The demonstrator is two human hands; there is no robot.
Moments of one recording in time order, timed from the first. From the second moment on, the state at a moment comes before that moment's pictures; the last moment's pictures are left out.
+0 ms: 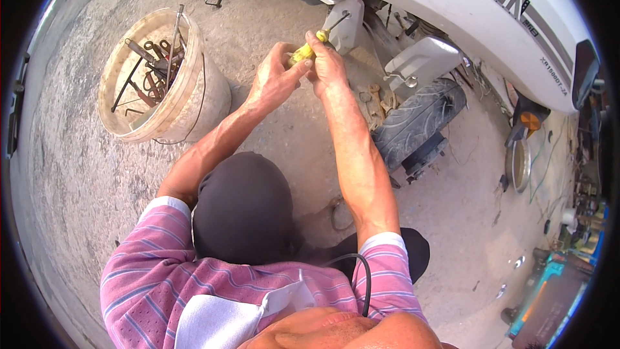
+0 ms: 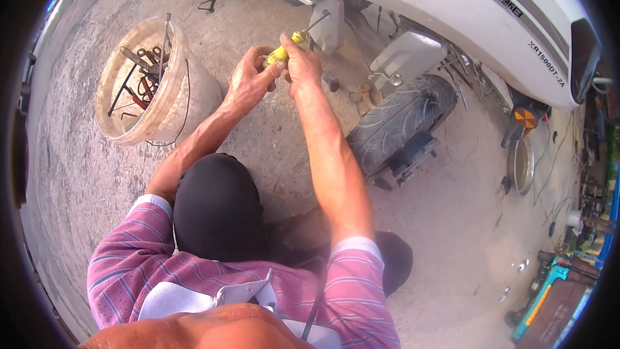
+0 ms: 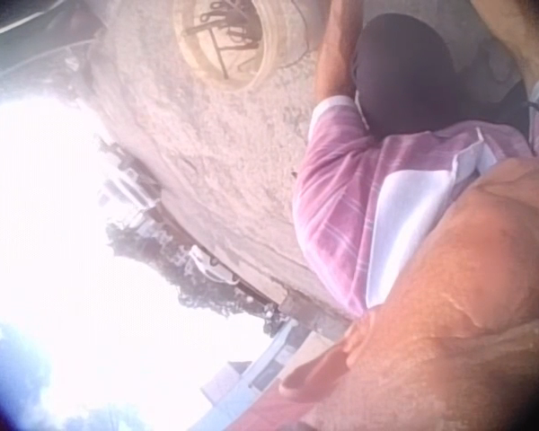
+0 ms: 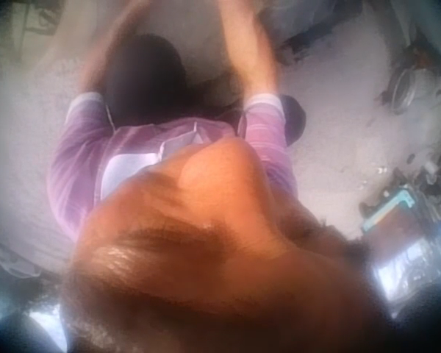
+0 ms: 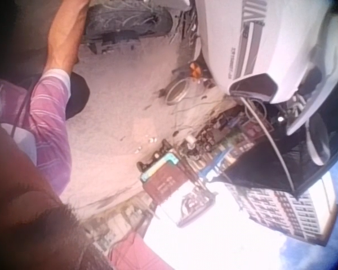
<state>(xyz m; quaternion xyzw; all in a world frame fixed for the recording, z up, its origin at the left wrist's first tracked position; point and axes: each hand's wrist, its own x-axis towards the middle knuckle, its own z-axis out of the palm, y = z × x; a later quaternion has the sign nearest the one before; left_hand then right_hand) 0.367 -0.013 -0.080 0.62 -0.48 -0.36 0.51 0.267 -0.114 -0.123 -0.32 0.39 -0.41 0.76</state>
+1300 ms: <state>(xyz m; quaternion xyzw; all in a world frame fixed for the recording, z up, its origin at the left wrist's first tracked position) 0.390 -0.032 -0.089 0.53 -0.22 -0.61 0.54 0.264 -0.114 -0.123 -0.31 0.32 -0.41 0.80</state>
